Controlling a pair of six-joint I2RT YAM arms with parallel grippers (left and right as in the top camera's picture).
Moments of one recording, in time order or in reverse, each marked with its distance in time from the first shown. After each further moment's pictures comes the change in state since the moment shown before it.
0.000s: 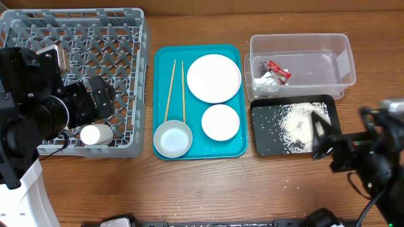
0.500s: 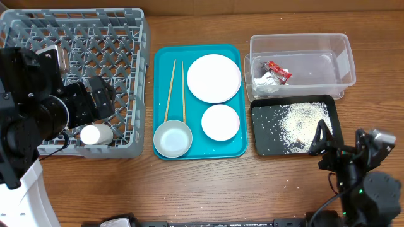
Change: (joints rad) left arm 0.000 0.000 0.000 0.000 0.000 0.000; right arm -0.407 -0.462 -0.826 0.471 -0.137 0.000
